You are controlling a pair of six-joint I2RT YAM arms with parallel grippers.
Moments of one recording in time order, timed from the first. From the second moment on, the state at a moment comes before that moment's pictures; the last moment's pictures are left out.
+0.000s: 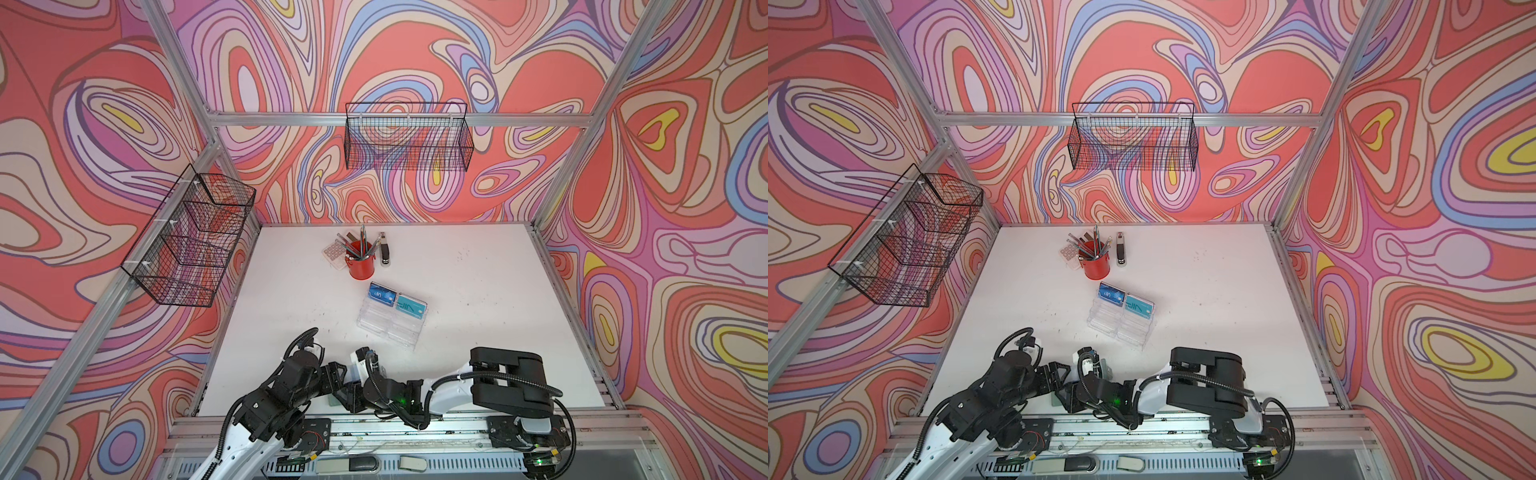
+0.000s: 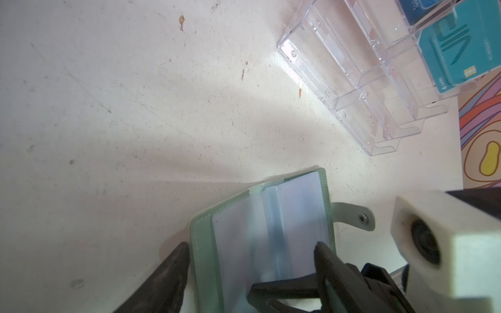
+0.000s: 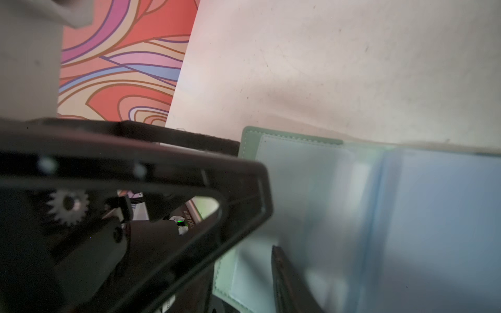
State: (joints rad) left arm -0.57 0.26 0.25 -0.83 0.05 -0.83; right arm 1.41 1.98 0.85 0.66 0.12 1.11
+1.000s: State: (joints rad) left arm -0.57 0.64 0.11 -0.27 0.24 -0.92; right arm 1.39 1.76 0.61 0.50 0.40 1.19
